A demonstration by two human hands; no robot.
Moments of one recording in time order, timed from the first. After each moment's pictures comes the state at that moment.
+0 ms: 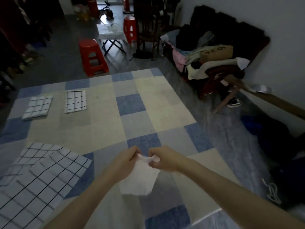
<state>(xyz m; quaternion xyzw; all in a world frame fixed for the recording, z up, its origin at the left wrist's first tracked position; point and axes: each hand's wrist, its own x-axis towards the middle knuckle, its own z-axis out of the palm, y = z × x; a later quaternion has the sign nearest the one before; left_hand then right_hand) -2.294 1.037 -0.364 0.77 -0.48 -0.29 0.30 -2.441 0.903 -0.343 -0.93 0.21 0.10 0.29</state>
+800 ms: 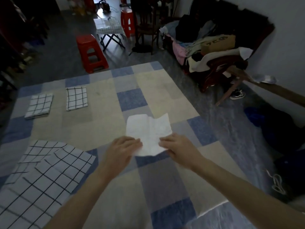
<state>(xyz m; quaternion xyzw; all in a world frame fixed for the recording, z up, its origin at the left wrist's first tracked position) -2.259 1.052 -0.369 0.68 -0.69 0.08 0.22 -2.472 0.888 -0.353 -0.97 0.14 -0.10 0.14</state>
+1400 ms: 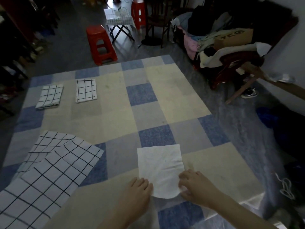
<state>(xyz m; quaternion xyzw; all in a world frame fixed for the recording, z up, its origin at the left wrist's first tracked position) -2.339 1.130 -0.463 0.71 -0.69 -0.11 0.02 -2.535 0.939 -0.421 -0.95 0.17 0.20 0.15</state>
